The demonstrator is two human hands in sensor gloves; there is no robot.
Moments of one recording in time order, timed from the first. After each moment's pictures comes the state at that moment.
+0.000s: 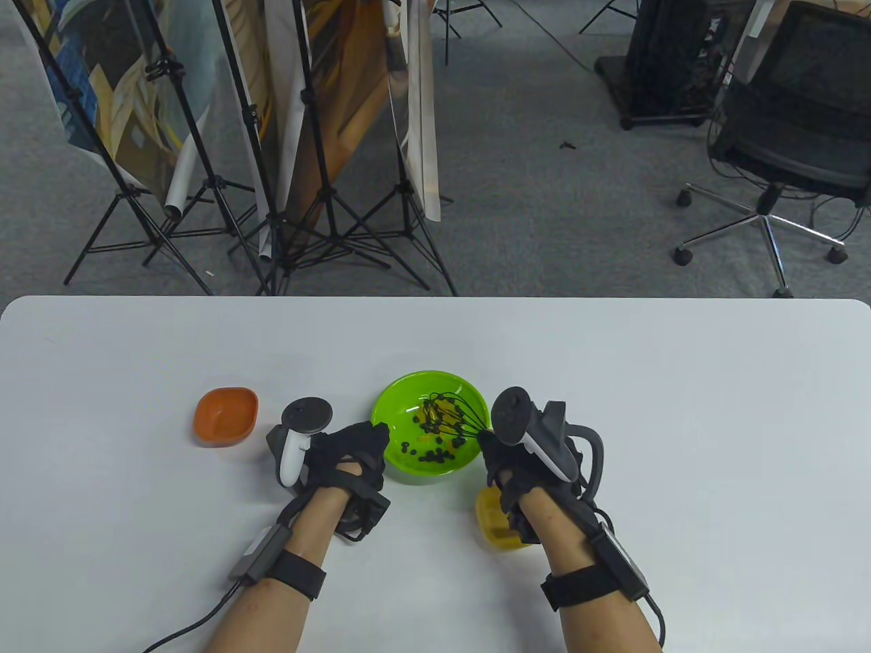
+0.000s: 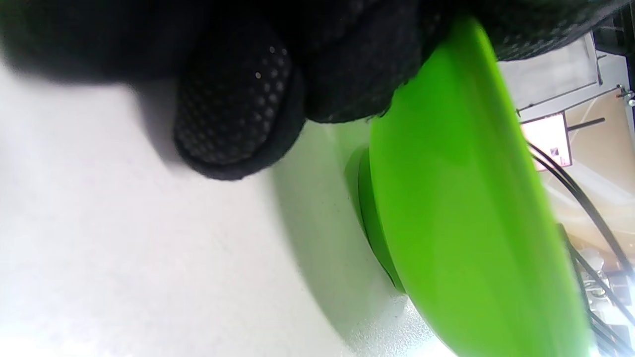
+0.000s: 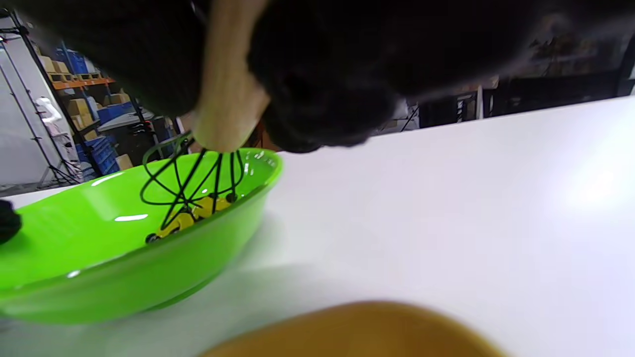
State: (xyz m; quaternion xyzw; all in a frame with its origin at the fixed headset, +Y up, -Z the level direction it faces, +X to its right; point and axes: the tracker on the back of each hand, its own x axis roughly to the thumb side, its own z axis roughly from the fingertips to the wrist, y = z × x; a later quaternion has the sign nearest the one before) left_hand -0.192 -0.813 -0.410 -0.22 0.09 0.50 0.83; right_hand 0.101 -0.700 -0.371 -0.04 0.03 0.99 0.11
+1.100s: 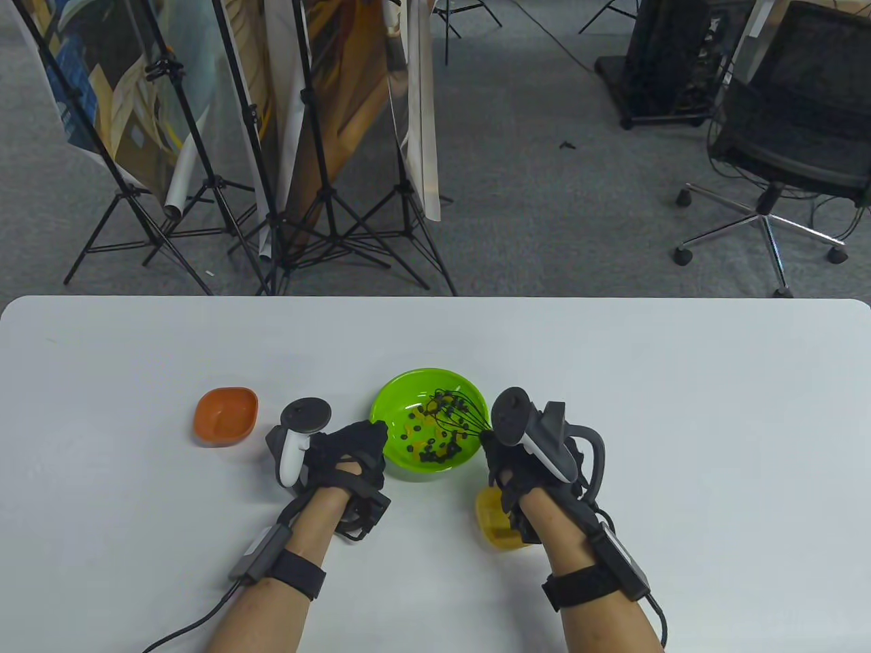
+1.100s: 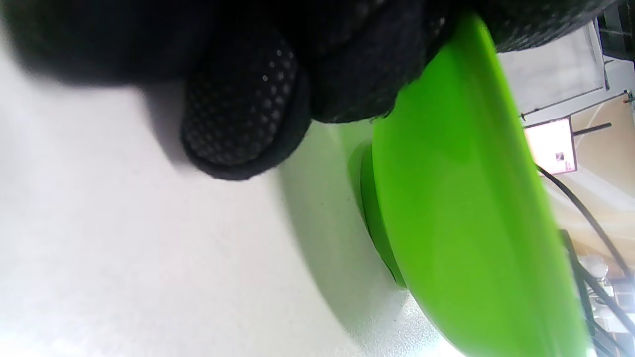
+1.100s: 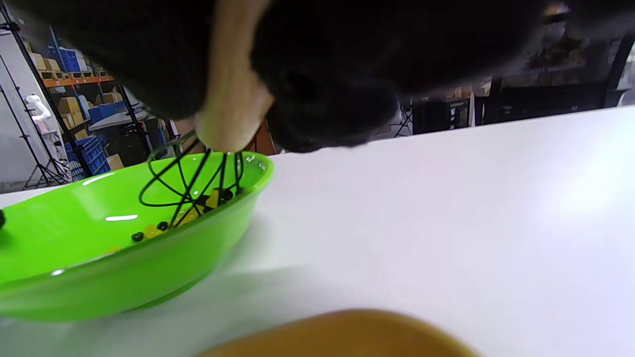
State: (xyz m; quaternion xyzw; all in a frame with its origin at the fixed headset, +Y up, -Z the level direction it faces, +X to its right) left_hand -0.192 -0.815 -0.410 -0.23 0.10 0.50 0.83; right_hand 0.103 -0.699 -0.372 -0.05 0.03 0.99 0.09
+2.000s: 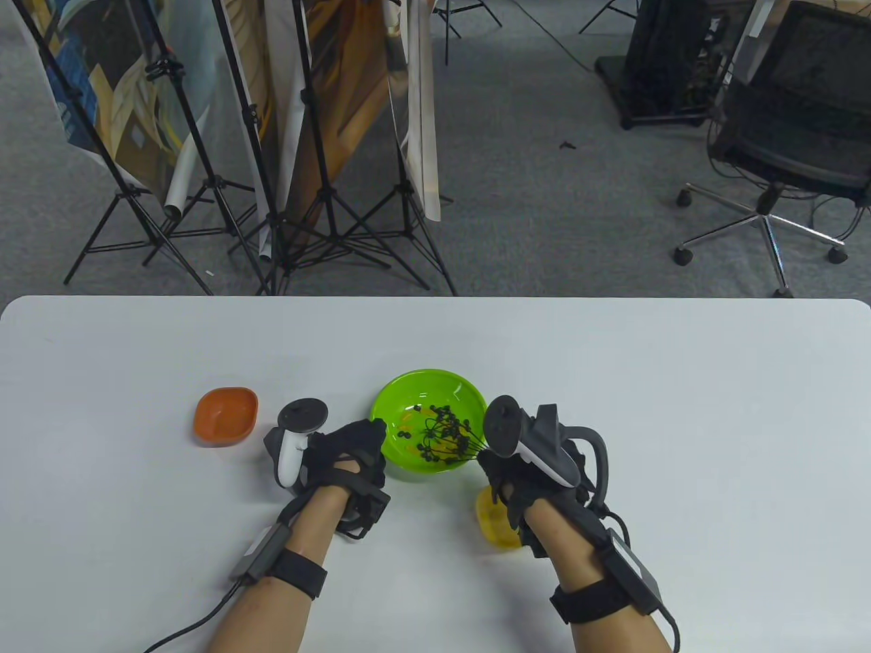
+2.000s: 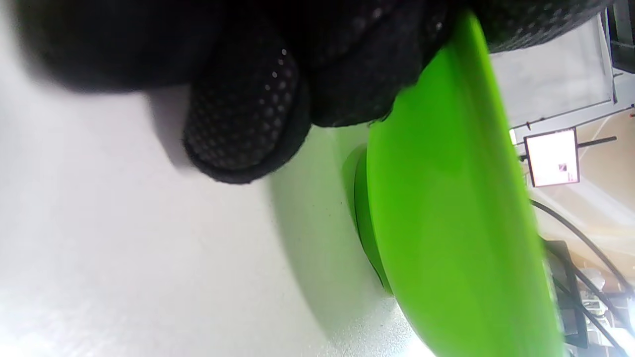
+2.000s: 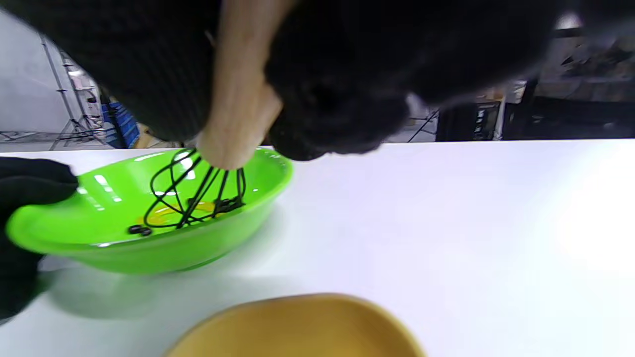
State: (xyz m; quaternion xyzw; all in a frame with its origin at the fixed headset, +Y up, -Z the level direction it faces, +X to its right) left_hand -0.194 -0.818 -0.412 -0.23 0.11 0.52 0.81; right_hand 0.102 -0.669 -0.351 -0.01 0.04 1.00 0.04
